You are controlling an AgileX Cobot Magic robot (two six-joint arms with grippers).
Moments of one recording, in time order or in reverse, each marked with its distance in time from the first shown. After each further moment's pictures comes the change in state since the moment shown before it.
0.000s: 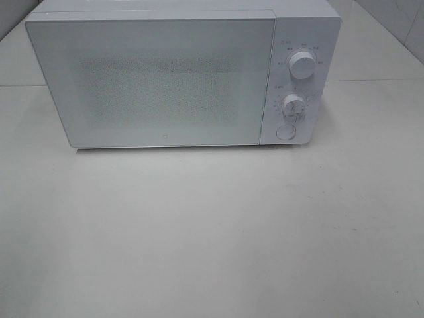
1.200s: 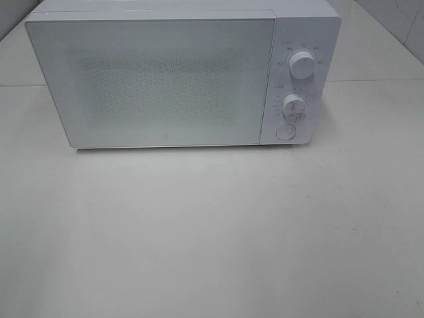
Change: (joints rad) left arm 0.000 -0.114 0.001 -0.007 -0.014 0.000; right arm 0.000 0.000 0.000 0.000 0.000 0.000
